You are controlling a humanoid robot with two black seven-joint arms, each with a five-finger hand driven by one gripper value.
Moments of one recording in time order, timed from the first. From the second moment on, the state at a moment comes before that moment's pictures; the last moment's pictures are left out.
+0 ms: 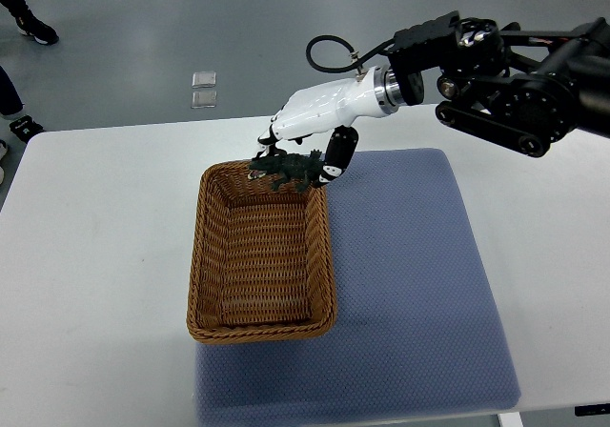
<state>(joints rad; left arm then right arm) 0.02 0.00 -0.05 -0.16 0.06 0.11 0.05 1.46 -0.20 -0.07 0.90 -1.55 0.25 0.61</state>
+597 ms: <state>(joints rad) 0.02 0.00 -0.05 -0.16 0.06 0.11 0.05 1.39 -0.01 -0.12 0.81 -1.54 0.24 0.61</state>
